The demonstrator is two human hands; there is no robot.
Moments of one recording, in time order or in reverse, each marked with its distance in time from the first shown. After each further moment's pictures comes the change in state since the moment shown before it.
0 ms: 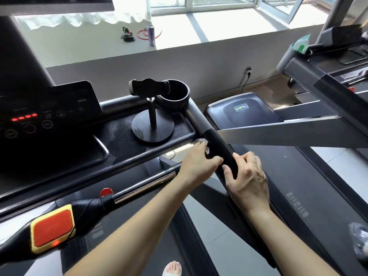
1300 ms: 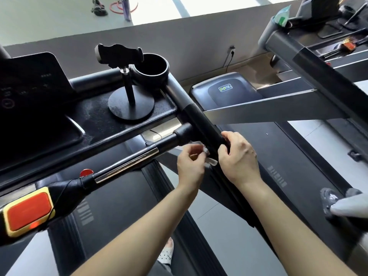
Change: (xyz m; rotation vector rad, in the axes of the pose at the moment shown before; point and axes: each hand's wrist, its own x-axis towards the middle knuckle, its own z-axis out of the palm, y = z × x) left_hand -0.057 -0.022 0.078 -0.654 0.289 -0.132; right_hand -0.014 -0.004 -0.036 0.183 -0.093 0.161
